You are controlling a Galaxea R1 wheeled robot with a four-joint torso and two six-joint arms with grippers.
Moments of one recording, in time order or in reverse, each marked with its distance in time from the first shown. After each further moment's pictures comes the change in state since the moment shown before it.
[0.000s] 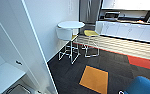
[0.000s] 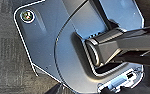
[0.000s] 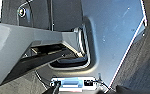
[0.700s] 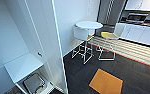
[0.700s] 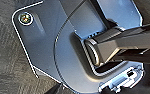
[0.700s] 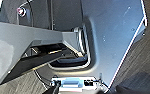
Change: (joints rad) left arm 0.000 0.001 0.000 0.022 -0.004 0.016; right arm -0.002 0.000 0.000 0.000 0.000 0.000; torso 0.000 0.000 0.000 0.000
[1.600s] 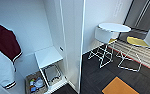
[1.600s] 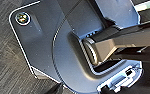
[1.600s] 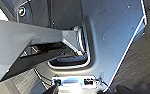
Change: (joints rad) left arm 0.003 0.005 0.000 0.004 0.000 0.010; right arm -0.004 0.000 0.000 0.000 0.000 0.000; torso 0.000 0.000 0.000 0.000
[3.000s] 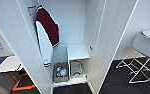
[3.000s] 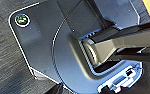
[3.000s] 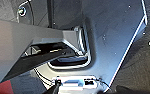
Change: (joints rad) left arm 0.000 0.002 0.000 0.013 0.001 0.000; right arm 0.001 0.002 0.000 0.000 0.000 0.001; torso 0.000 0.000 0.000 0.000
